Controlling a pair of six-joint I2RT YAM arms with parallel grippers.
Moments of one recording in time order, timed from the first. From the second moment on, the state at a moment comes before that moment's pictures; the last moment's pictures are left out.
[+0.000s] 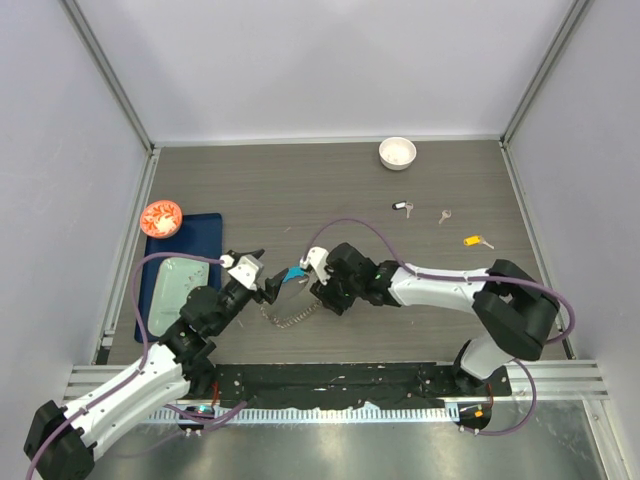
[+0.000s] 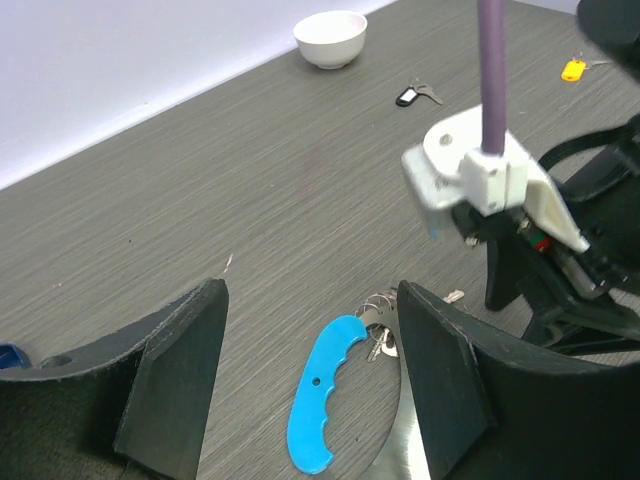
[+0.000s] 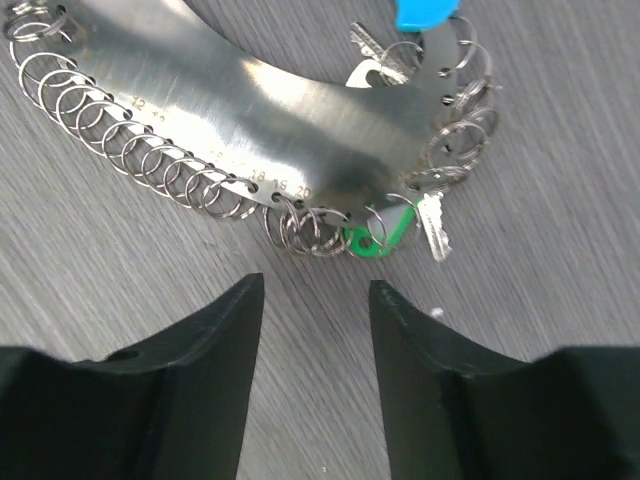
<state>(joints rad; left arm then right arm) -0.72 0.53 0.18 0.39 -0.07 0.13 0.96 1.58 0.82 -0.11 -0.09 -0.11</state>
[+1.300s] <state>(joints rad) -0.72 0.57 0.18 0.38 -0.07 0.13 0.98 1.56 0.70 0.11 -0.01 0.51</state>
